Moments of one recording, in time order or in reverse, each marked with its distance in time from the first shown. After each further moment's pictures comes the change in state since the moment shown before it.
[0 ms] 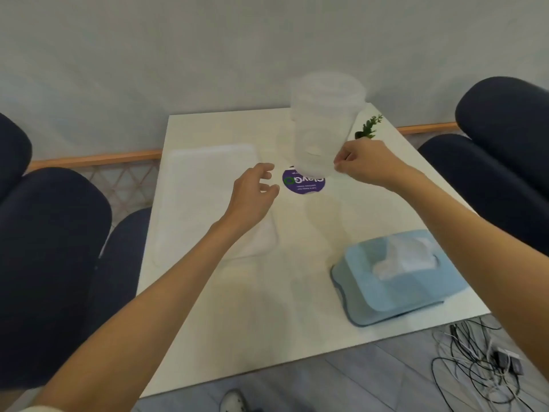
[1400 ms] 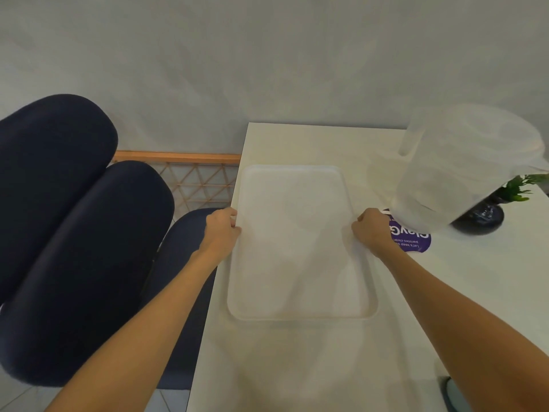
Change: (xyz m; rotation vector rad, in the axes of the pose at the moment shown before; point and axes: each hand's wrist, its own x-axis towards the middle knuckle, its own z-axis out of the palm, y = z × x) left_hand 0.075 -0.192 -0.137 0.274 0.169 -0.415; right_hand 0.149 -0.062 0.200 0.159 -0.105 0.349
